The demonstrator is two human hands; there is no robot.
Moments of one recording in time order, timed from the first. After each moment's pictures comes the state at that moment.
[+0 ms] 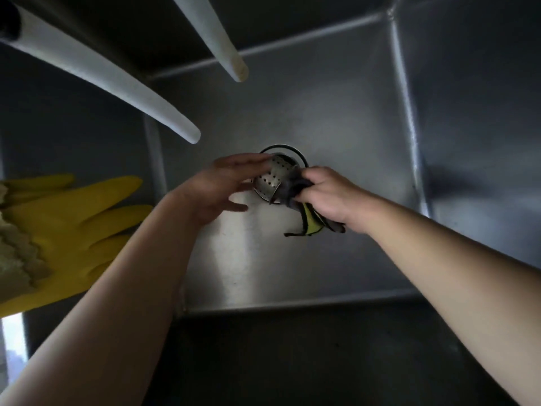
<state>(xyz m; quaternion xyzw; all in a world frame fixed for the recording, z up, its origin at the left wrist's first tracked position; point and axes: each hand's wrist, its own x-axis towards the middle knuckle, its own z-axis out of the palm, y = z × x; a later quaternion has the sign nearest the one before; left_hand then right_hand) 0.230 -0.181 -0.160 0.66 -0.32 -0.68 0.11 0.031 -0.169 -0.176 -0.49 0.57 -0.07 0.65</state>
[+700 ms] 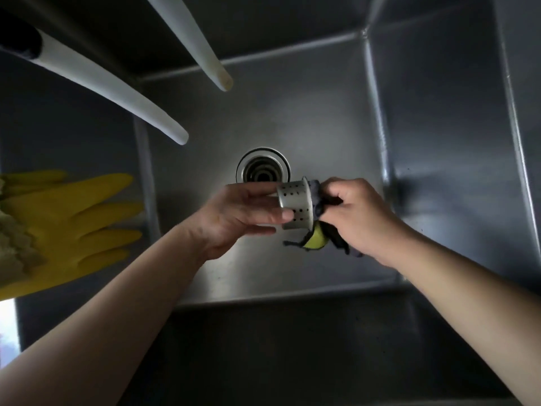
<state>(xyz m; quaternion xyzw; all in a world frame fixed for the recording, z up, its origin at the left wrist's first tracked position) 0.186 -0.133 -0.121 0.55 -0.29 -0.77 0.15 -0.027 -0.133 -0.121 -0.53 0.59 -0.18 0.59</state>
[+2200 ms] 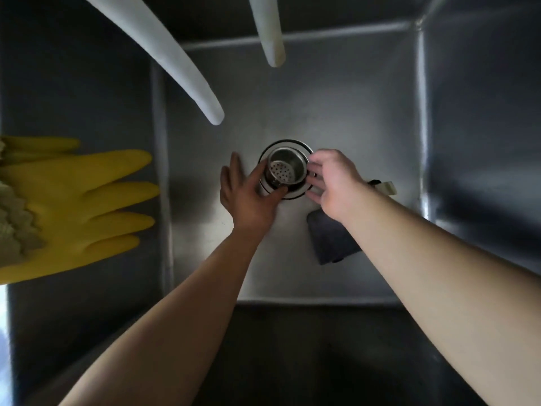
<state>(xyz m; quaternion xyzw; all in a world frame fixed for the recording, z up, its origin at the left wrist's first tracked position) 0.192 -0.118 -0.260 0.82 -0.45 -0.30 0.19 0.064 -0.192 -0.197 -0.08 0.71 -0.19 0.68</state>
